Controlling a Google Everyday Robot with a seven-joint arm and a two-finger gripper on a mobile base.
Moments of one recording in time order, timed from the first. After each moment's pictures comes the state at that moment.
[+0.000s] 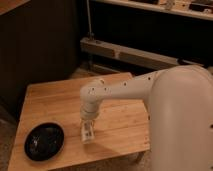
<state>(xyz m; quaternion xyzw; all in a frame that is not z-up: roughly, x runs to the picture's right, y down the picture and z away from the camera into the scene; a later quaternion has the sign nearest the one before) -0.116 0.176 0.776 -0.38 0.16 0.62 0.67</state>
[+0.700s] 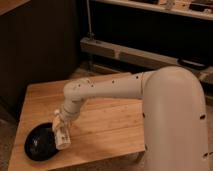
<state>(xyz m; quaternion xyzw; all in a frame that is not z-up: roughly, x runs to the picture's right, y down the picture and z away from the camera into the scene) -0.225 0.186 0.726 -0.49 0.08 0.56 0.67</state>
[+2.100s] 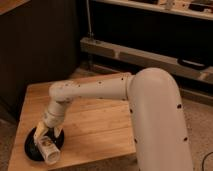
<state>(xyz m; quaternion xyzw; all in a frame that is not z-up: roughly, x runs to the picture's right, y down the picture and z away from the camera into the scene) -0.291 0.217 0.687 -0.58 0.05 0.45 0.68</state>
